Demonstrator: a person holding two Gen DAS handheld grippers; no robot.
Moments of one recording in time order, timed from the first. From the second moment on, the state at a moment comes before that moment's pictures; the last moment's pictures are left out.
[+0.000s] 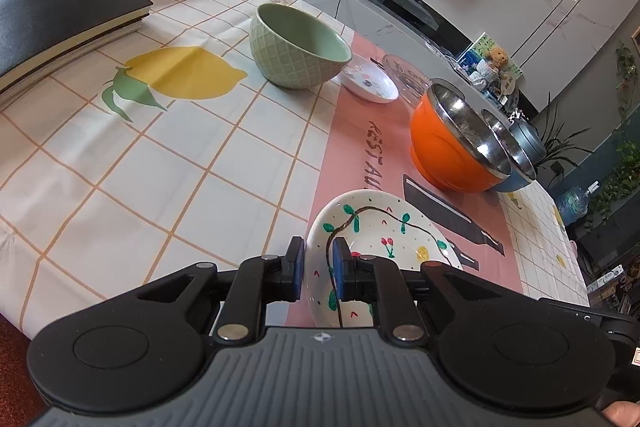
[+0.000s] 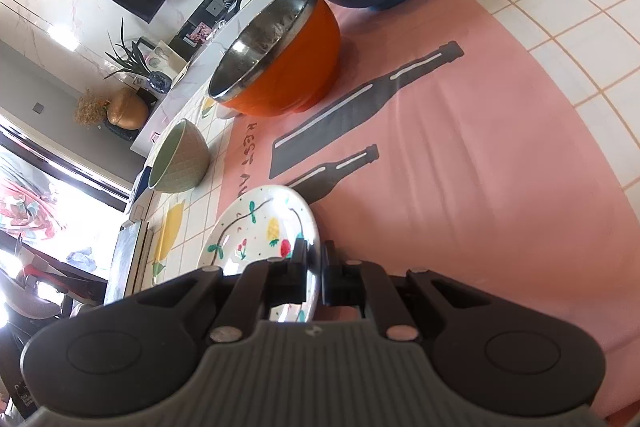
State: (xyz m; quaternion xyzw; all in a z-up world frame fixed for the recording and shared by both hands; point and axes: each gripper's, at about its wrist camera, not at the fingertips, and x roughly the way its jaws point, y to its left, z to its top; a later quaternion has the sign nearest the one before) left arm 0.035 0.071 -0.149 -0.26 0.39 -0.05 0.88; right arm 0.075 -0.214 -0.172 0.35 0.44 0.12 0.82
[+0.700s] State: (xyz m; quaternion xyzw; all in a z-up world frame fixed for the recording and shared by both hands) left arm 0.055 0.073 -0.091 -0.21 0.36 -0.06 0.91; right arm 0.077 -0.224 -0.122 0.27 0.37 0.13 0.88
